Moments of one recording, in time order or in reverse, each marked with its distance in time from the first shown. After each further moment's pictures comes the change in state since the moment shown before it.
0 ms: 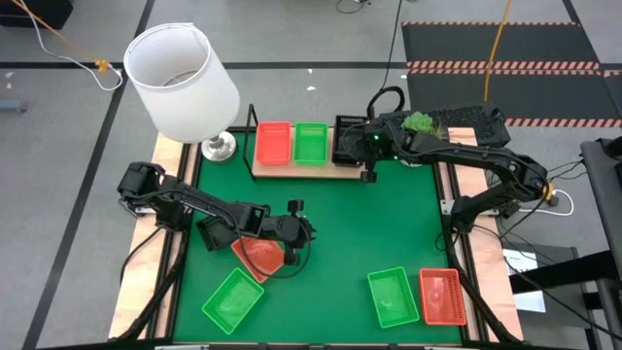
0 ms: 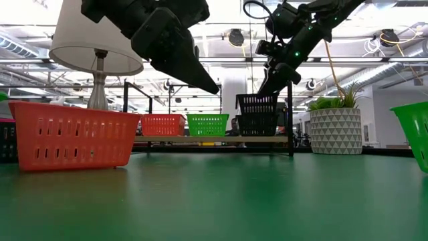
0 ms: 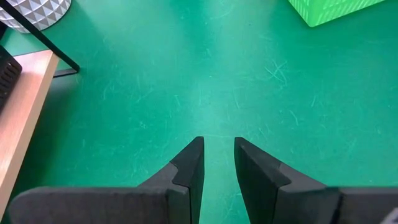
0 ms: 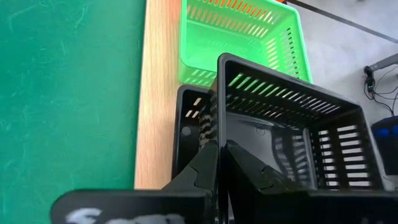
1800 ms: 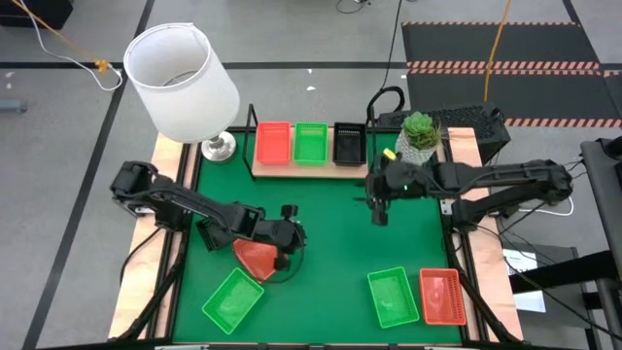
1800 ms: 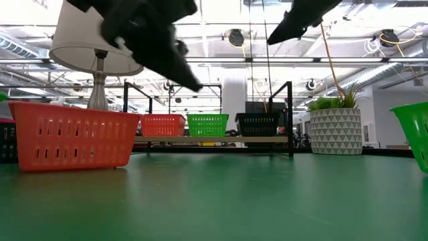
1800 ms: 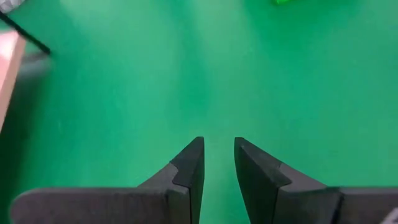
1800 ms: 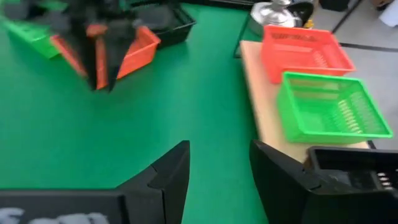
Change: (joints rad) left arm -0.041 -0.064 0.000 -0.156 0.046 -0.030; right arm 0.502 -0.272 -0.001 -0.134 0.164 0.500
